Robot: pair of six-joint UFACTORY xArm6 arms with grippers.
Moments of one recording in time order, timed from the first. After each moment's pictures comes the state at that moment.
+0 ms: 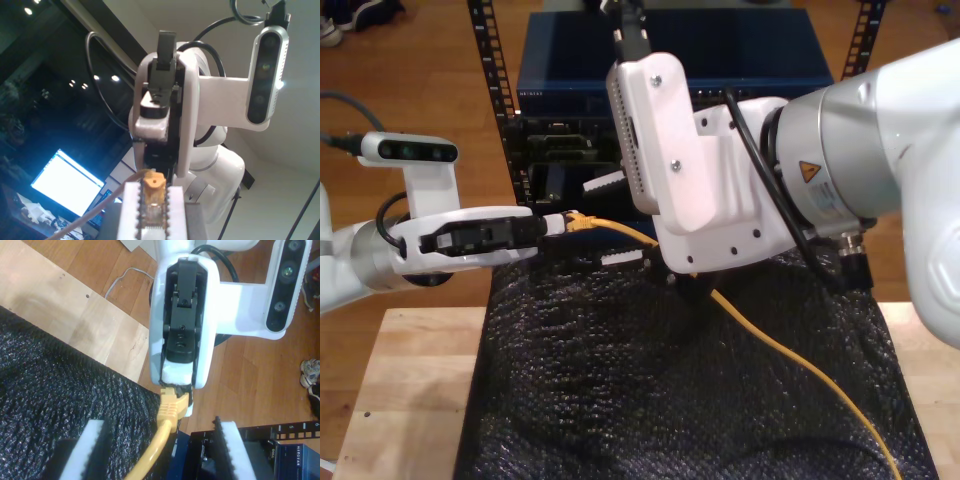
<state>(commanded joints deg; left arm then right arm) 20.3 7.2 -48.1 -80.1 136.4 -269.7 38.3 -40.0 -42.5 35.3 40.0 -100.2</state>
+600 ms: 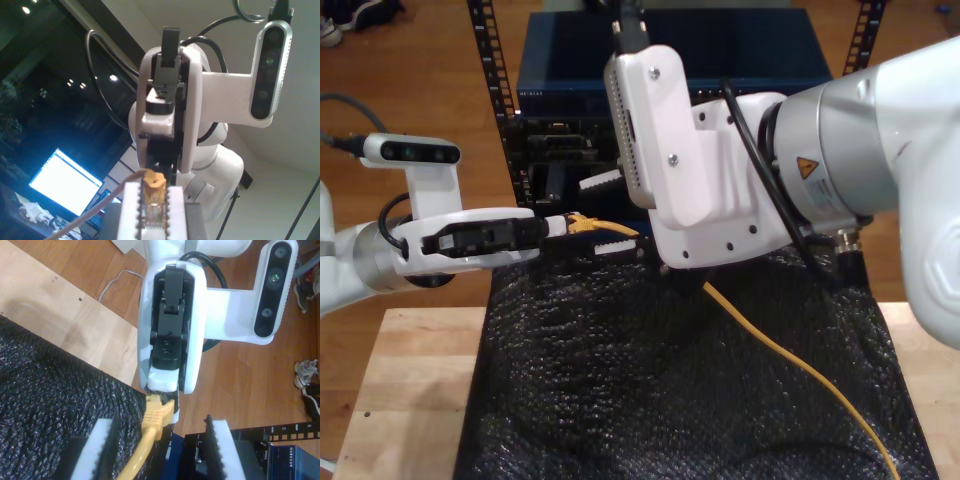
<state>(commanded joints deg) 20.1 7.3 -48.0 -80.0 136.4 -269.6 38.7 -39.6 -42.8 35.8 38.8 -100.2</state>
